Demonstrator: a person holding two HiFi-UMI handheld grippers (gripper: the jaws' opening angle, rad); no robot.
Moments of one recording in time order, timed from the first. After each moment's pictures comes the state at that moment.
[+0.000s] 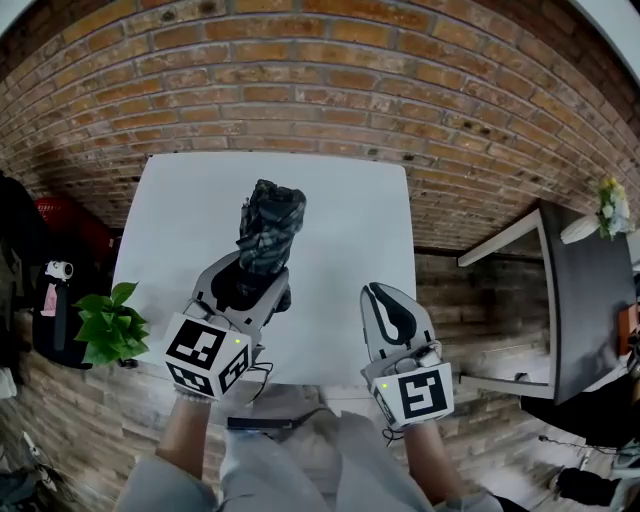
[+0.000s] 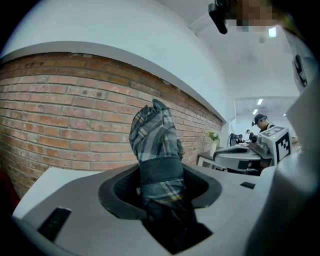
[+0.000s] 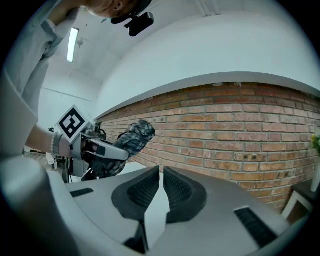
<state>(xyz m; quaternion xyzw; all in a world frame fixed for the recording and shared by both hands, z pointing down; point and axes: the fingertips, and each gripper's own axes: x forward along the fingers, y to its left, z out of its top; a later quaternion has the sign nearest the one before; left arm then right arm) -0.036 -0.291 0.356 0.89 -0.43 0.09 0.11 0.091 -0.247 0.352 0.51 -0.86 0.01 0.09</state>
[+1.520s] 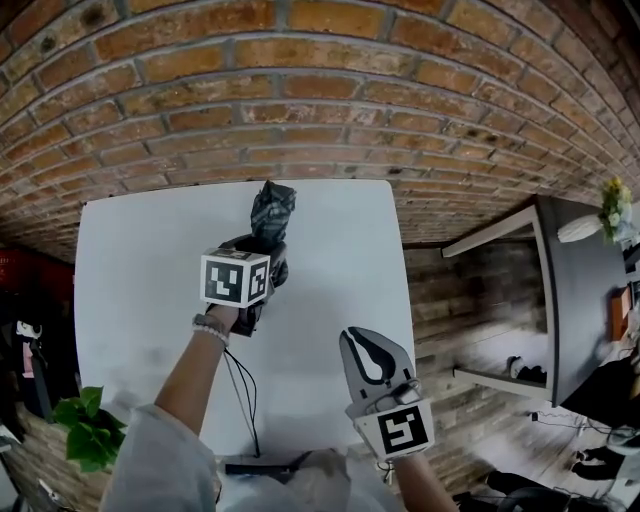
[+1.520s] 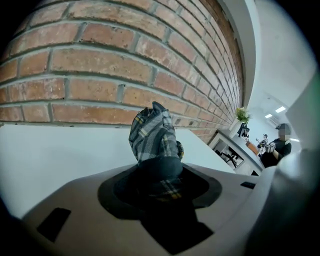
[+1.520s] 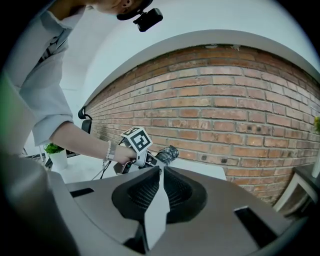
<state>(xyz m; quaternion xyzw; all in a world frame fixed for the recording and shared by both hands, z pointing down) 0.022 -0.554 0.586 0.83 -0.38 0.25 0.31 0.099 -0.377 0.454 0.54 -0.83 0.07 0.15</state>
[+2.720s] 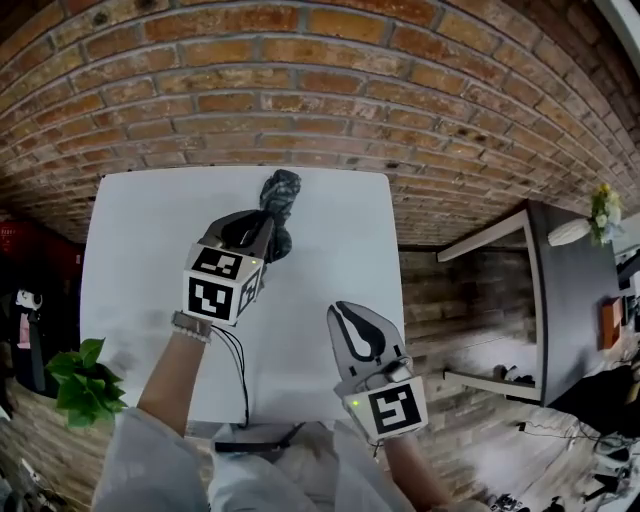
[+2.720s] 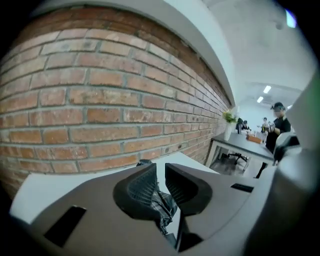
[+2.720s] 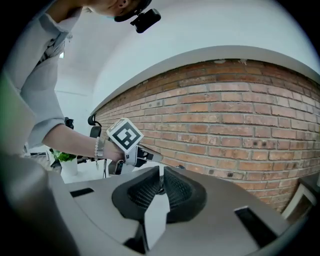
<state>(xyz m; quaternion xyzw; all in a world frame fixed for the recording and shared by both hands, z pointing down) -0.004 -0.495 0.457 0.88 -0.42 0.19 0.14 0.074 -0.342 0.401 0.51 -0.85 0.04 0.11</state>
